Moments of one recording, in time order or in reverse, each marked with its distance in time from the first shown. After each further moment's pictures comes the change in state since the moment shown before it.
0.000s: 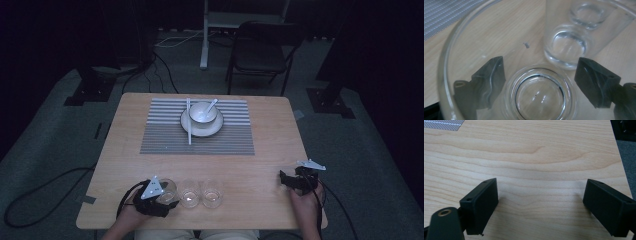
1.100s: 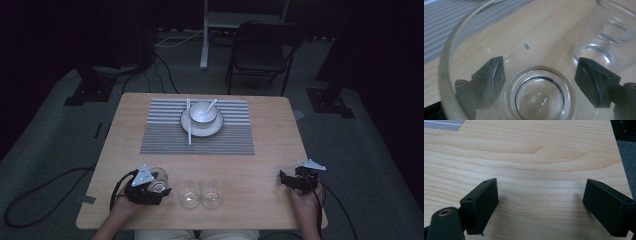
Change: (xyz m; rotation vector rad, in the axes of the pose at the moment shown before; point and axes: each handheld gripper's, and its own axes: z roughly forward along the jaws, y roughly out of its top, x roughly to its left) left arm 0.030 0.011 -0.016 -0.014 0.117 -0.111; right arm 0.000 0.000 0.000 -0.001 0.001 0.000
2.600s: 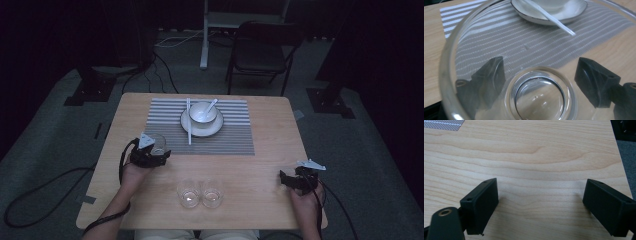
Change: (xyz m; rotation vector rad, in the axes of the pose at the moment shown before) left arm 0.066 0.060 0.037 -0.043 0.251 -0.153; right arm 0.000 0.000 0.000 -0.001 0.000 -0.001
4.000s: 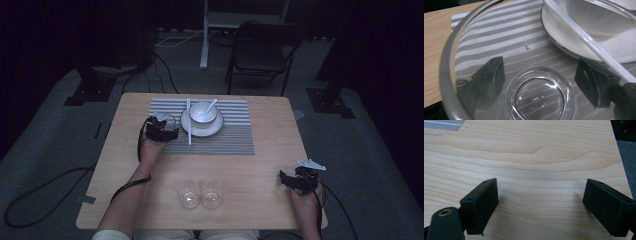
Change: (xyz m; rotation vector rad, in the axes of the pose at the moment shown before) left arm 0.023 0.049 0.091 0.059 0.129 -0.090; right arm 0.000 0.000 0.000 0.000 0.000 0.000
